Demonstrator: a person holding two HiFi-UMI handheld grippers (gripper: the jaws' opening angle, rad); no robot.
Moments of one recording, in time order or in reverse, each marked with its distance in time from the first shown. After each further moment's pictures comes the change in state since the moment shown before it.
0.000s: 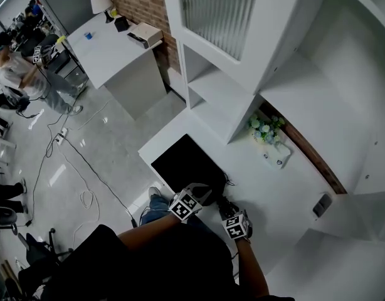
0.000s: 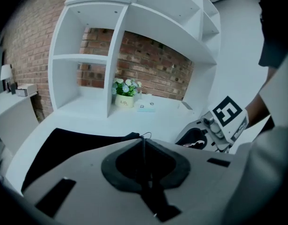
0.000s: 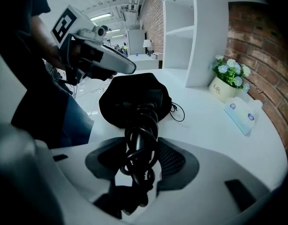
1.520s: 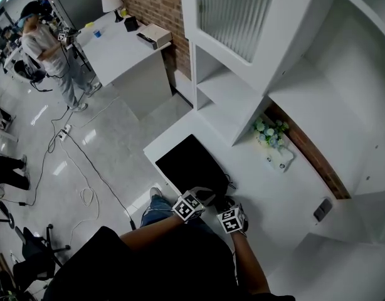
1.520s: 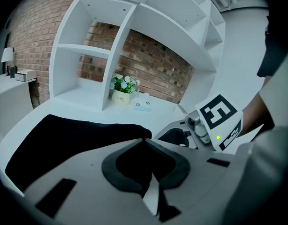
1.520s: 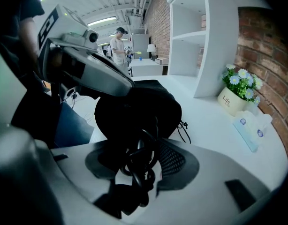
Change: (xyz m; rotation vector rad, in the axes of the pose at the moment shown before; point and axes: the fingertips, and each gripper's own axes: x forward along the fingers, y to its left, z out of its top) left arm 0.000 -0.017 -0.014 -0.104 -0.004 -0.067; right arm 0.021 0.010 0.043 -0.040 -0.050 0.015
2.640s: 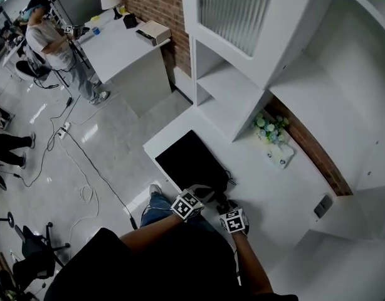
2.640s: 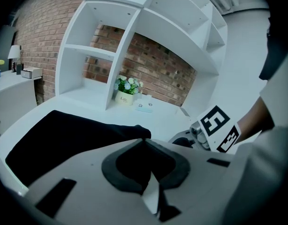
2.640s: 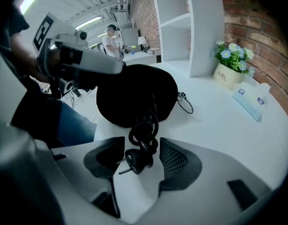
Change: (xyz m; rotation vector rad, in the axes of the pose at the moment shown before) left arm -0.005 0.001 -0.007 -0.034 -0.031 0.030; right arm 0.002 0.008 -0.050 0.144 0.076 0.034
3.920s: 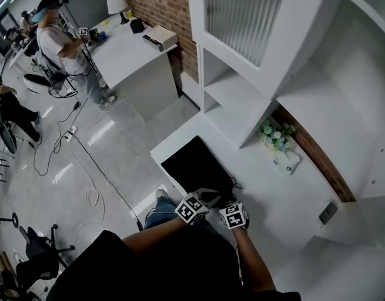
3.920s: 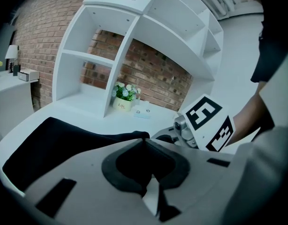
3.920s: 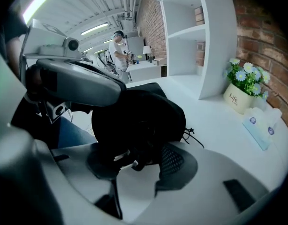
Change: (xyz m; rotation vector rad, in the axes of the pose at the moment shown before) left arm -0.008 0.003 0.022 0.017 -0.055 -0.040; right arm 0.017 0.003 0.081 -0.054 -0.123 0.021
